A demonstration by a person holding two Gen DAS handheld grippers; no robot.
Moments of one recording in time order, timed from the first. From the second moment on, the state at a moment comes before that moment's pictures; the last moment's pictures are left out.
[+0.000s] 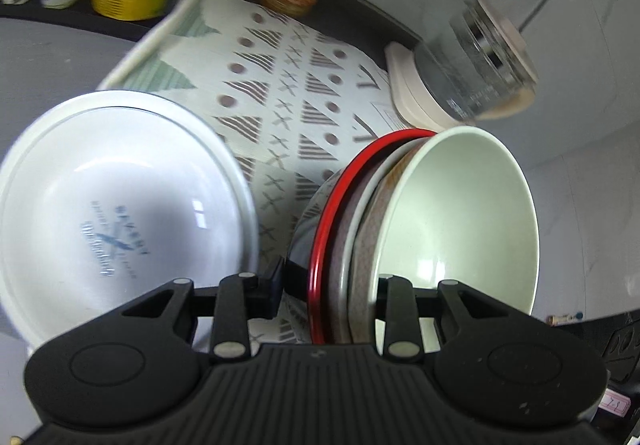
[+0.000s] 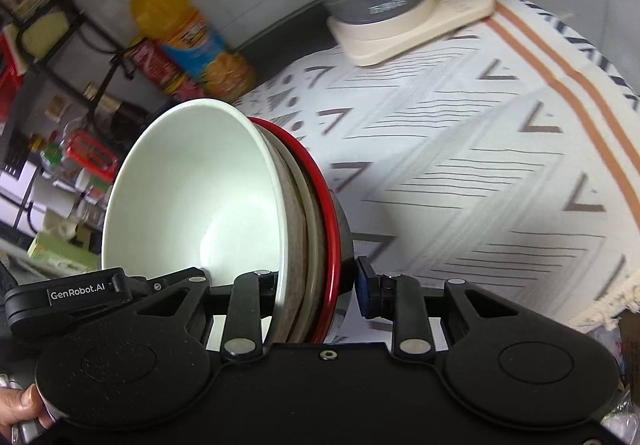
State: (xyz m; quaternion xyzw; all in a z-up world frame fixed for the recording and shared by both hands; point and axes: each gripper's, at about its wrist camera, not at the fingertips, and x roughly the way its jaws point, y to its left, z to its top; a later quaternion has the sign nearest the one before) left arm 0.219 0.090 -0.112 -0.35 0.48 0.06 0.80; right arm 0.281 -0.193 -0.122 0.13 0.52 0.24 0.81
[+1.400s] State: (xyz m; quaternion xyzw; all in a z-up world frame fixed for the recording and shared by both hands) left arm 0.125 0.208 -0.141 -0.44 0.44 0.20 0.76; right arm 0.256 -0.040 -0.136 0.03 0.56 0.35 0.75
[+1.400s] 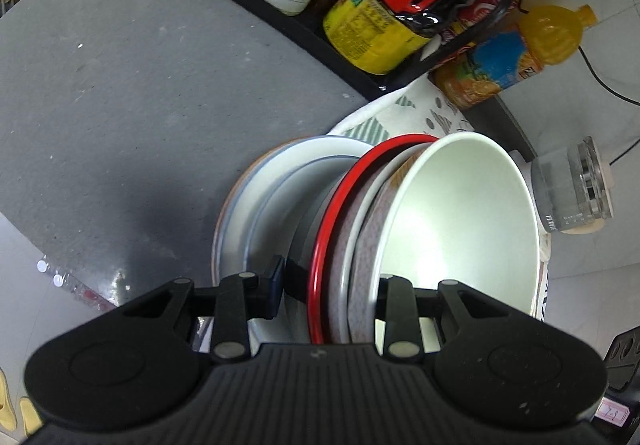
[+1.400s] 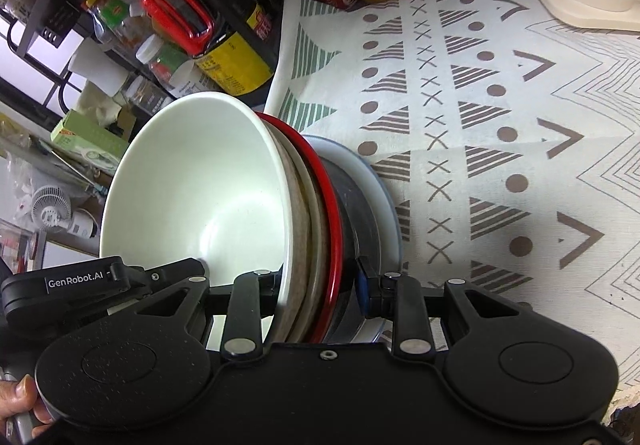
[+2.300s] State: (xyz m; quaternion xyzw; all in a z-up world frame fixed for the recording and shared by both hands) left arm 0.129 0.209 -0.141 -0.43 0.45 0.21 0.75; right arm 0.247 -0.031 -0.131 0.01 0.54 0.34 0.77
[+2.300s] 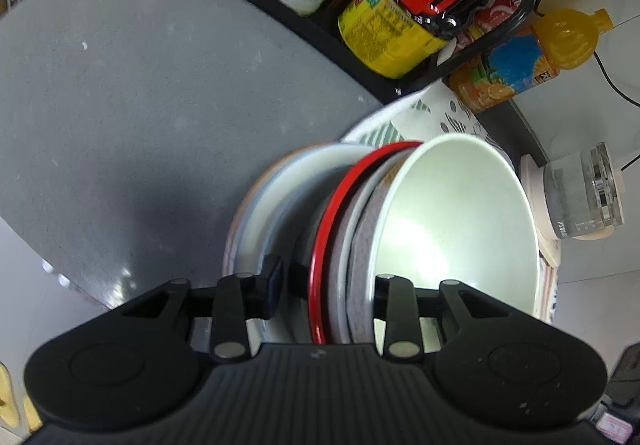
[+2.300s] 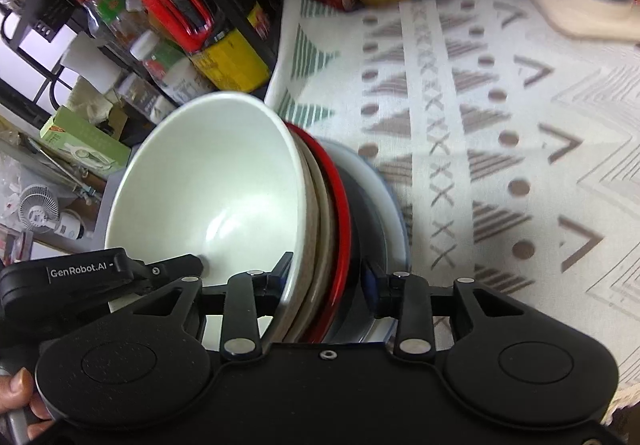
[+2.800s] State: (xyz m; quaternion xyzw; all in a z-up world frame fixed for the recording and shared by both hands) left arm 0.133 0.202 -0.102 -0.37 0.41 0.22 0.81; right arm 0.236 -0.057 -0.103 0.03 0.50 0.32 0.81
